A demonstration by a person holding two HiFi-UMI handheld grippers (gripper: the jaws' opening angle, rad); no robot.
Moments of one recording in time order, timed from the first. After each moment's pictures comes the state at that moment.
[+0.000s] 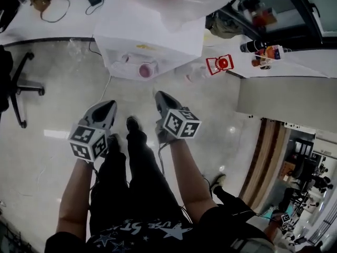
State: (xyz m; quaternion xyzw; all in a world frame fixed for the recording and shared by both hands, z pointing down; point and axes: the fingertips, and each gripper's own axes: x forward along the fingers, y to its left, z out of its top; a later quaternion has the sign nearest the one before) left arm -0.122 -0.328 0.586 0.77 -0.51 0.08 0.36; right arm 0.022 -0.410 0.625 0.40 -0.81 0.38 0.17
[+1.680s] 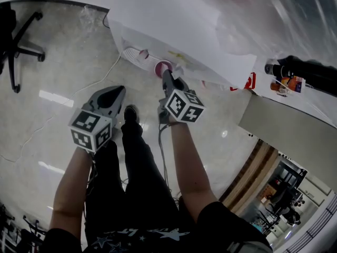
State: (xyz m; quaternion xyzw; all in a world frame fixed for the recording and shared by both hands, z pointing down) left arm -0.136 -0.378 0.674 0.73 -0.55 0.07 0.40; right arm -0.033 -0.503 0.734 0.37 -0.83 0.35 0.22
